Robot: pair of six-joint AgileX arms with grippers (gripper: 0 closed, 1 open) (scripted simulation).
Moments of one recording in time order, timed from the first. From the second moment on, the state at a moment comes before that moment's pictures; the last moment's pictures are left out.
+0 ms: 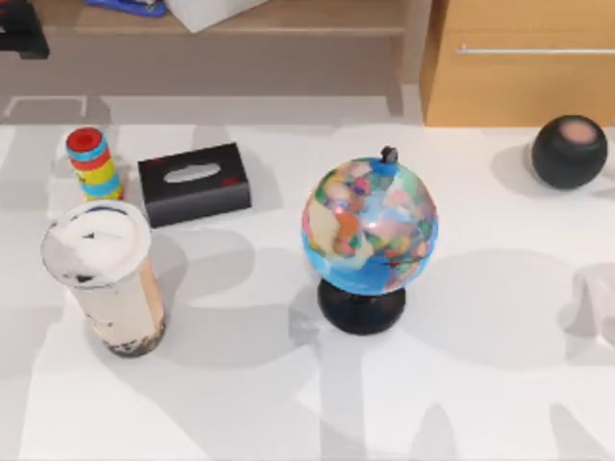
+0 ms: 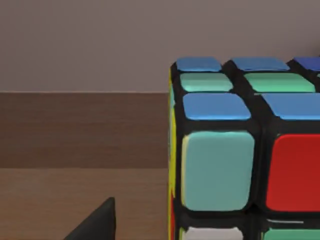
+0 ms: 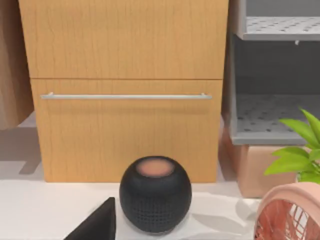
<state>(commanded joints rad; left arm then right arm) 0.13 2.07 1.08 0.99 0.18 0.01 0.00 0.00 0.00 0.00 0.00 0.00</state>
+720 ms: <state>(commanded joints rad) 0.13 2.10 1.13 0.97 0.17 0.01 0.00 0.00 0.00 0.00 0.00 0.00</state>
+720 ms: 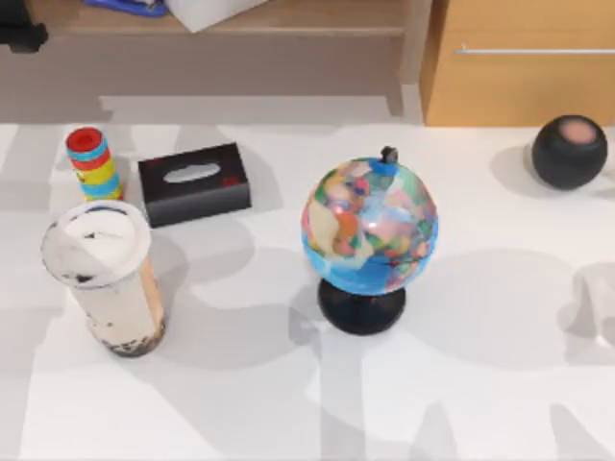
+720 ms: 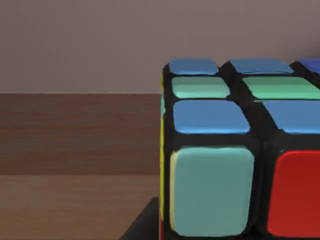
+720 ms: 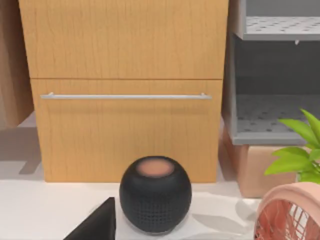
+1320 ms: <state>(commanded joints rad) 0.13 2.10 1.13 0.97 0.17 0.01 0.00 0.00 0.00 0.00 0.00 0.00</state>
